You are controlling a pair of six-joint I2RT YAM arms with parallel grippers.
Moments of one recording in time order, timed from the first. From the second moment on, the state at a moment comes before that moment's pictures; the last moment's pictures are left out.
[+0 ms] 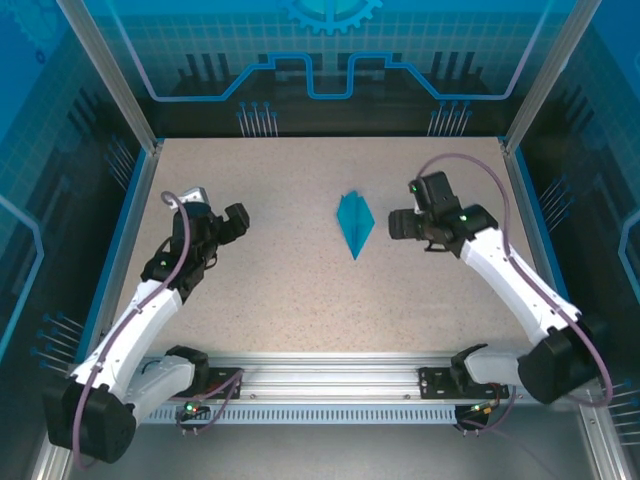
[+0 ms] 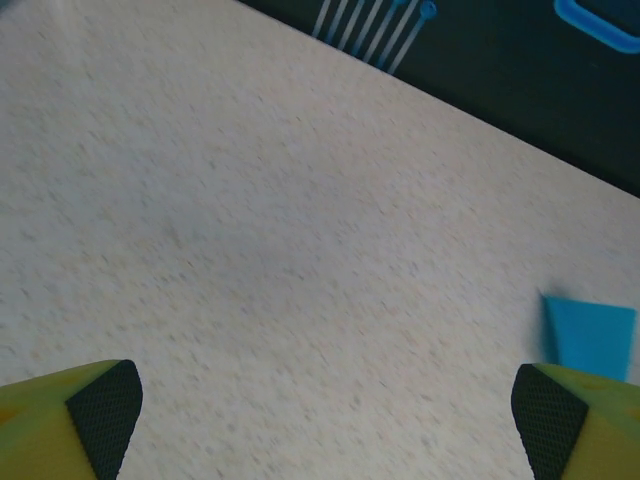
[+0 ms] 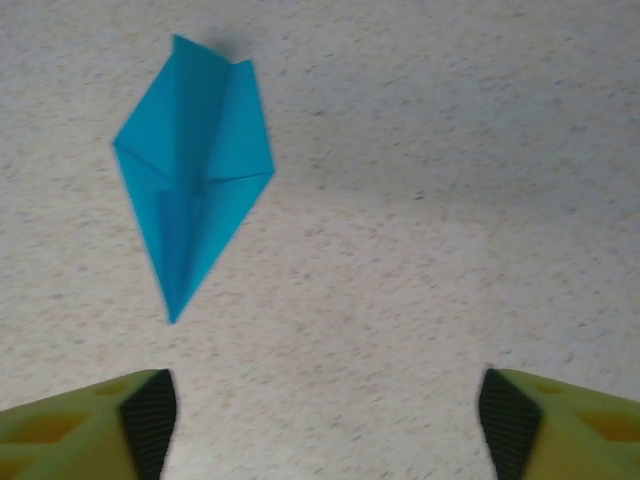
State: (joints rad) left arm -0.20 0.96 0.73 -0.31 -0.23 -0.54; right arm 0.38 1.25 1.11 -0.80 0.19 0.29
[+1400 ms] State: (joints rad) left arm 0.02 1.51 0.40 0.66 0.08 -0.11; right arm 0.05 1.50 0.43 0.63 -0.08 -0.07
